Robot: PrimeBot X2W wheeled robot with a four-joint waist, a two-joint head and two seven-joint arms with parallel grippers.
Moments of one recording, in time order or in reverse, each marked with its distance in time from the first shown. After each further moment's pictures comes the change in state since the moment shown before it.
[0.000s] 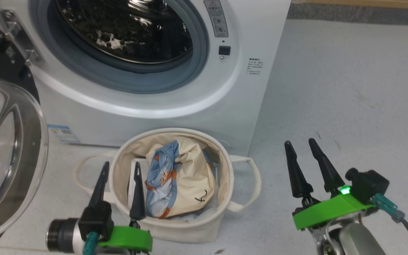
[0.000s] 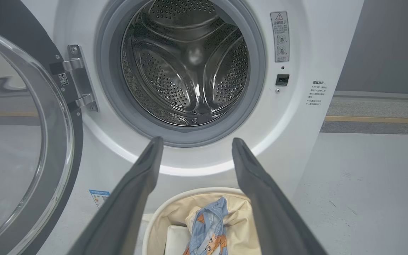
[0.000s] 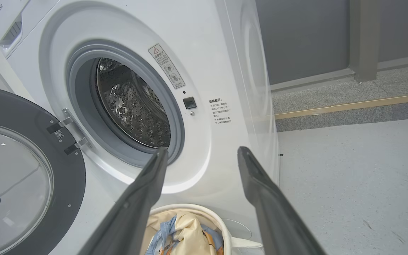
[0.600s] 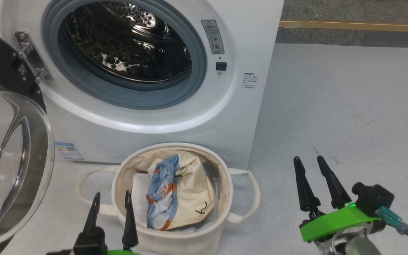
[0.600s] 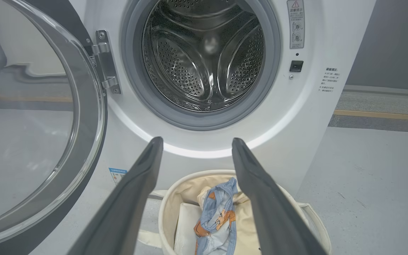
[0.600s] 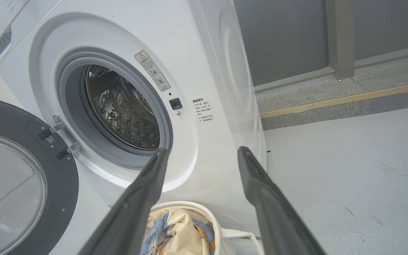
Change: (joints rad) left arm 0.116 -0.010 0.038 0.005 -0.008 0.033 0.000; right arm 0.057 0.000 -0.040 0.035 0.018 0.000 0.000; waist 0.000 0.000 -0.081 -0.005
